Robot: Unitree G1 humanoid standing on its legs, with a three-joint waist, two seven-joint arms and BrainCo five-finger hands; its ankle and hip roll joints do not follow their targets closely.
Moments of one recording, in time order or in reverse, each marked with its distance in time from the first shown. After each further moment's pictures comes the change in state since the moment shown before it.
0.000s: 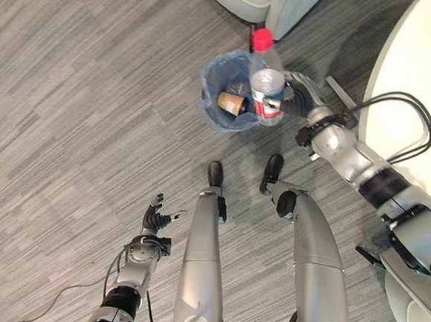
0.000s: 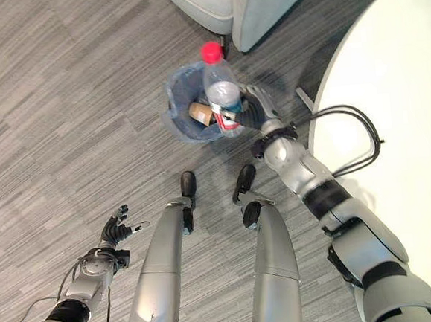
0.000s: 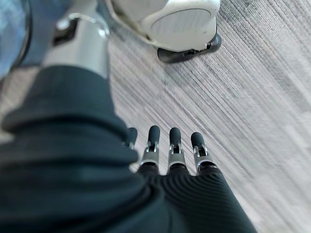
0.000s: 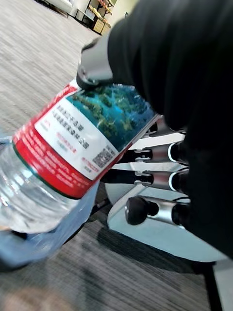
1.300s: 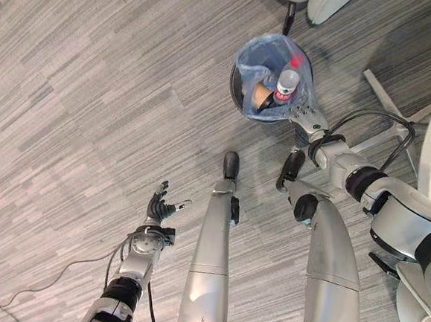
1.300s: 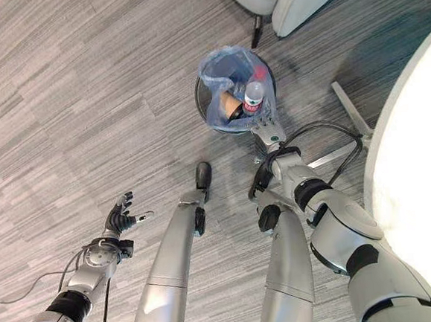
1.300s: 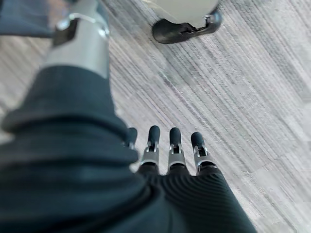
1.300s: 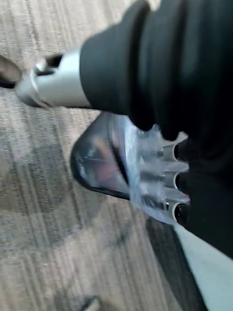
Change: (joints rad) left arm -0.011 0.019 -0.090 -0.034 -0.041 -0.030 0.035; right arm -0.051 0.101 0.342 0.599 -0.353 0.083 -0.005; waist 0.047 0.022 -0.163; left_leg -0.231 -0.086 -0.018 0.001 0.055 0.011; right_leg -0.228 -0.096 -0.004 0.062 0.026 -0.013
